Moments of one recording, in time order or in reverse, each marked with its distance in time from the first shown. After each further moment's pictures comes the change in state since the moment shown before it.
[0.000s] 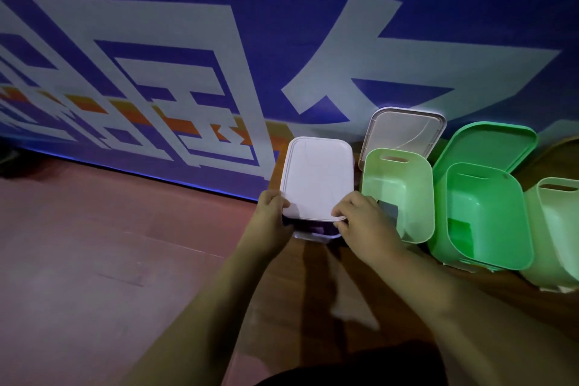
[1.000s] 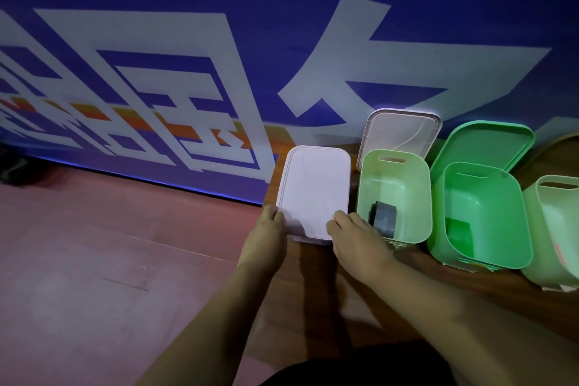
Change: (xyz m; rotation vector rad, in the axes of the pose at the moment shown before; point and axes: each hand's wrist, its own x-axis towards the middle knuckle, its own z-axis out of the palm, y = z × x) left_hand -0.008 -0.010 0.029 0.195 0.053 0.002; right_hand -0.017 0.002 0.033 -0.326 -0.084 -0.187
